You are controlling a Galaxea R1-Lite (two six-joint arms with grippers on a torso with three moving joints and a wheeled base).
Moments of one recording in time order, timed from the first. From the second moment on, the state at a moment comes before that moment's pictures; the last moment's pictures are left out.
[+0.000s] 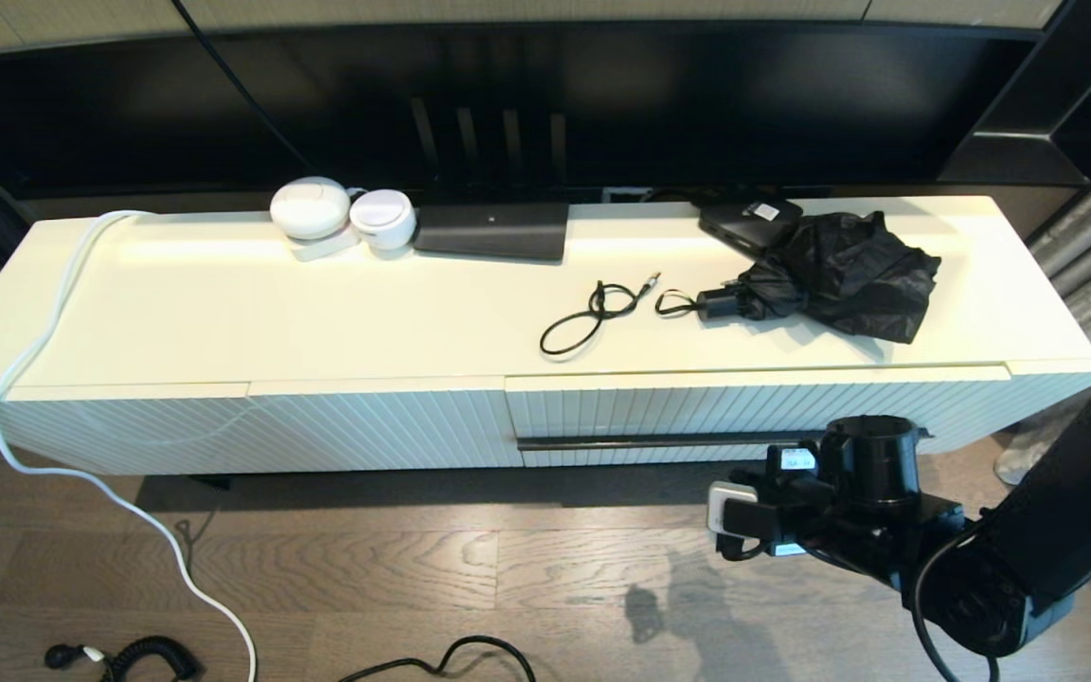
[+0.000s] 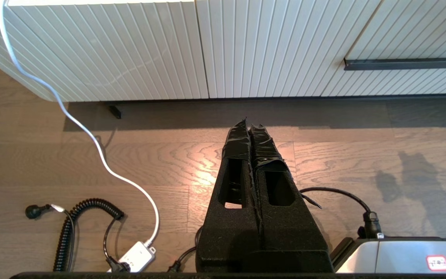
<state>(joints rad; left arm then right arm) 0.00 0.00 0.00 0.00 0.00 0.00 0.36 2.08 -0.63 -1.02 -0.04 -1.30</state>
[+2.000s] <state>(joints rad) 0.00 0.00 0.00 0.00 0.00 0.00 0.31 2.19 -0.86 -0.76 -0.01 -1.33</state>
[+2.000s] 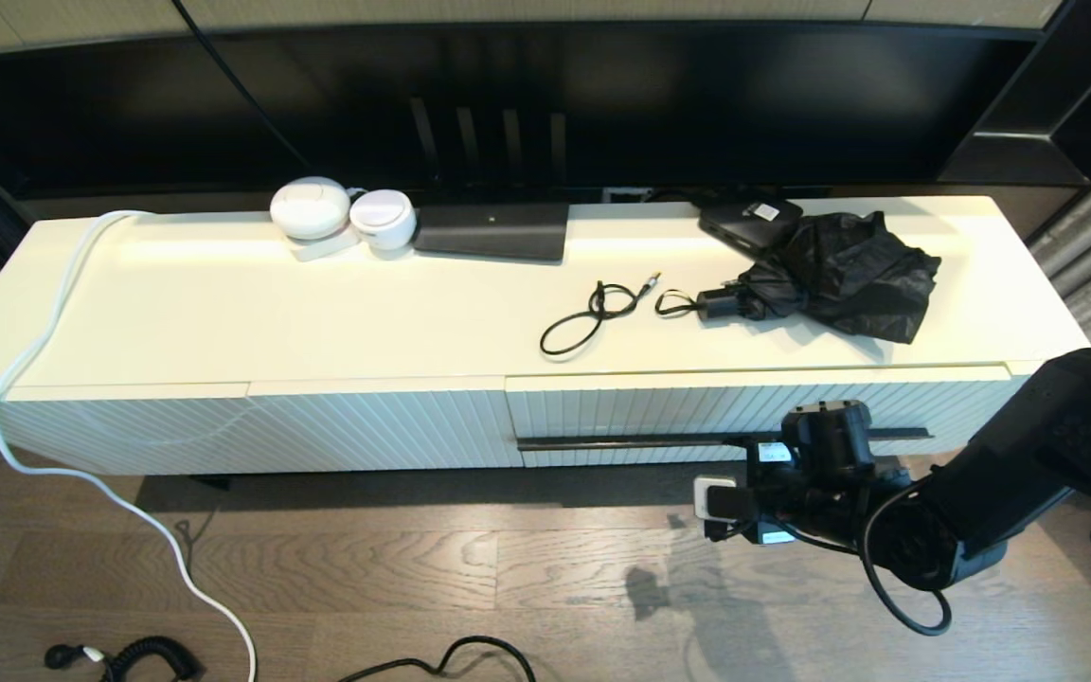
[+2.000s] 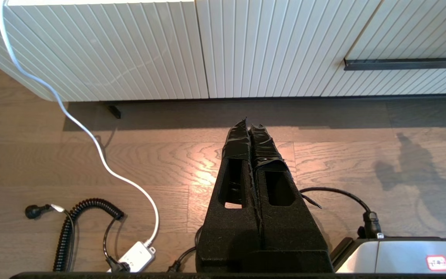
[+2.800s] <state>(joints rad) 0.00 0.00 0.00 0.00 0.00 0.00 0.31 2.31 -1.03 -0.72 -0.01 -1.27</state>
